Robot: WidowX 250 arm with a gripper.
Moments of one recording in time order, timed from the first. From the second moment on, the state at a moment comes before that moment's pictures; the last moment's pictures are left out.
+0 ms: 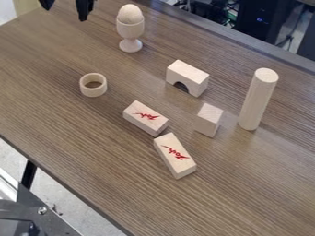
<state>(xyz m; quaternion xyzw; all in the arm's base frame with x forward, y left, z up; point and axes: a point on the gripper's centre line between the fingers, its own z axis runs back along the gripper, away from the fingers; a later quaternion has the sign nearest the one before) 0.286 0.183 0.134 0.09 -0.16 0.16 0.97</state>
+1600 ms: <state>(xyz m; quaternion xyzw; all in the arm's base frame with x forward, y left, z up) 0.398 0.159 0.131 0.03 -0.14 0.18 0.97</state>
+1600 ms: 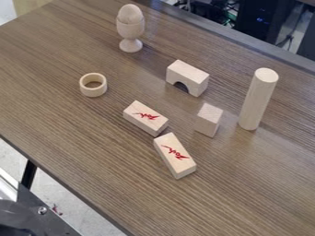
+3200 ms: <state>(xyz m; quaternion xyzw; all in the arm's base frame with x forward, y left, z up) 0.407 0.169 0.094 0.00 -0.11 0.23 0.97</state>
